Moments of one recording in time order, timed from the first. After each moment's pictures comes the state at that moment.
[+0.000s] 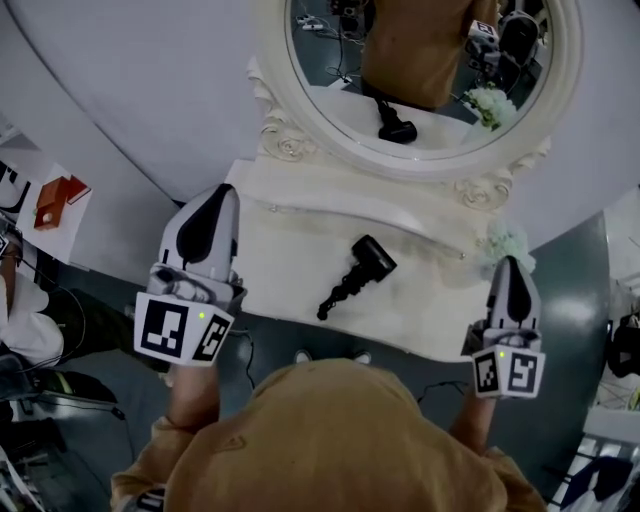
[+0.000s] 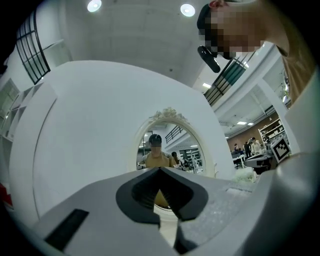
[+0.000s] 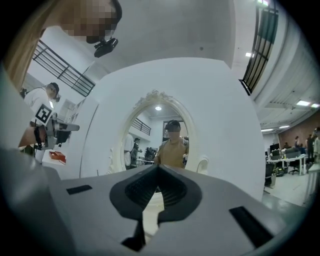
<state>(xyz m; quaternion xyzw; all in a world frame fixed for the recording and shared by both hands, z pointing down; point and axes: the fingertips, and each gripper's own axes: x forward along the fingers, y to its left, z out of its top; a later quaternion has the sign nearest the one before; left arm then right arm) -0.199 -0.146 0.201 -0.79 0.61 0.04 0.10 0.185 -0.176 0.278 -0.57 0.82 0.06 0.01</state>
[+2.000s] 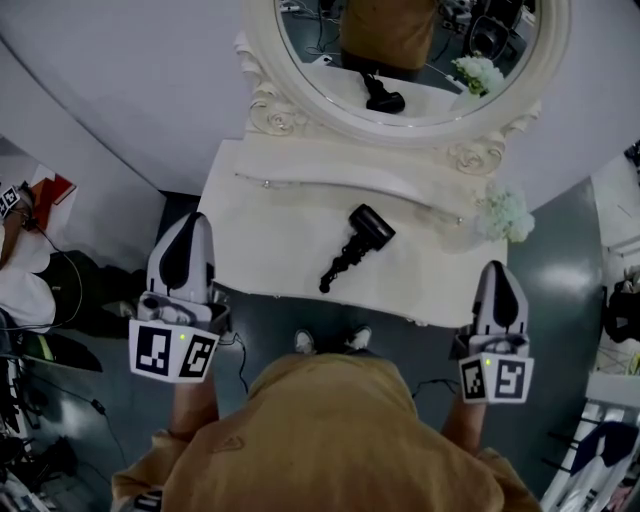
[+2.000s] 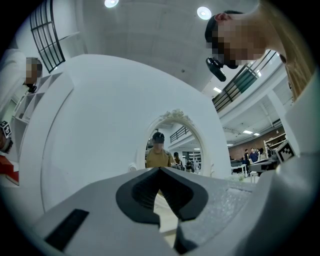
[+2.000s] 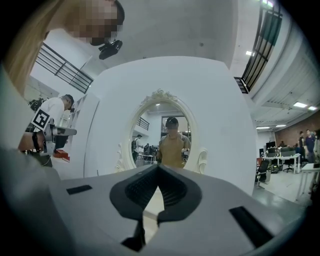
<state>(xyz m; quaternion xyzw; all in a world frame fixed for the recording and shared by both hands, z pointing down) -0.241 -0.084 0.247 -0.78 0.62 0.07 0.03 0.160 -0.102 0.297 -0.58 0.81 0.04 -0.01</state>
